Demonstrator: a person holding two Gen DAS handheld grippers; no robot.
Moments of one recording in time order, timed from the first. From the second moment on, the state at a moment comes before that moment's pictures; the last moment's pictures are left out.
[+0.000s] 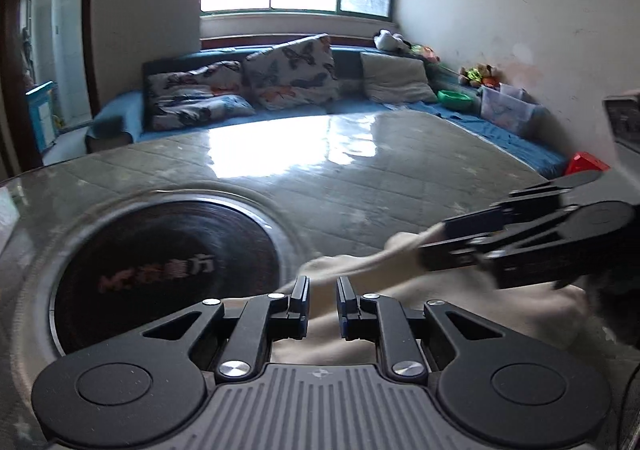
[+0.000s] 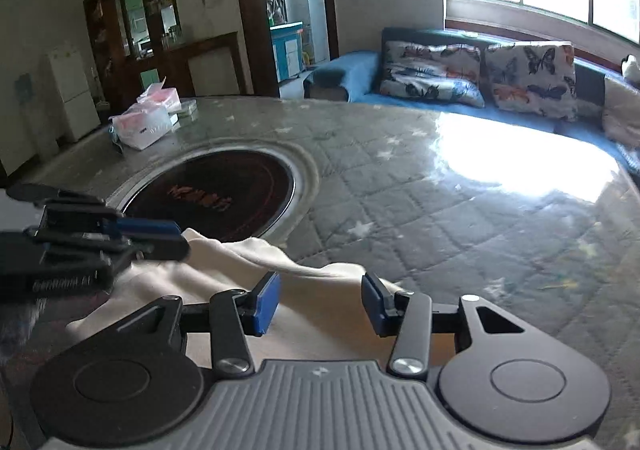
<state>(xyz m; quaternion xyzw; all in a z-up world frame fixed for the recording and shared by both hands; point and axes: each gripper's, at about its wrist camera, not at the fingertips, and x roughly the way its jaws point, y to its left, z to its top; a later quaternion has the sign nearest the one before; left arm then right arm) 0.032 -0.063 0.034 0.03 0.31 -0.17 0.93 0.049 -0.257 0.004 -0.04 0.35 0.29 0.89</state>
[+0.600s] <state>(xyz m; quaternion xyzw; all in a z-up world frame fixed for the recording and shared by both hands) 0.057 -0.052 0.013 -0.01 0.34 -0.14 0.93 0.056 -0.254 -0.028 0.00 0.34 0.26 0.90</state>
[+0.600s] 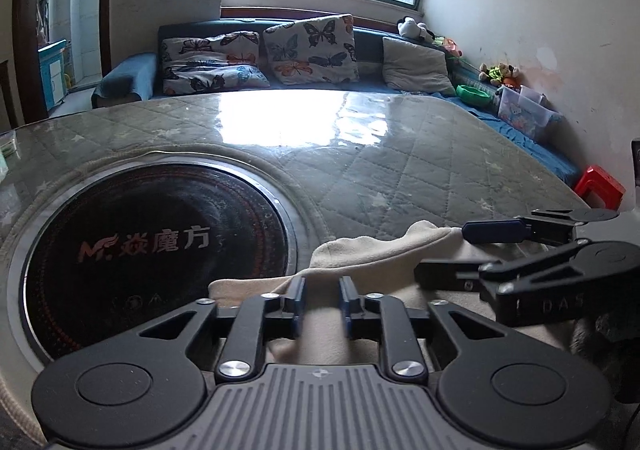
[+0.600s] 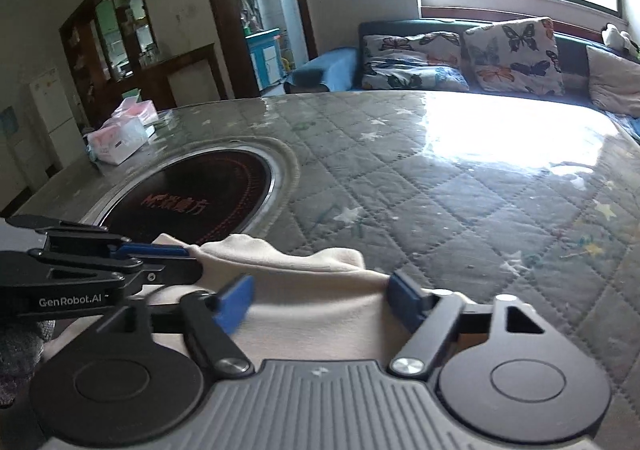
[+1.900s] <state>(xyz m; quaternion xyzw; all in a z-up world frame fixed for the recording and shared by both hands) -0.003 -0.036 0.028 0.01 0.29 -0.07 0.95 0.031 -0.236 -0.016 -0.08 0.33 0.29 0.89</state>
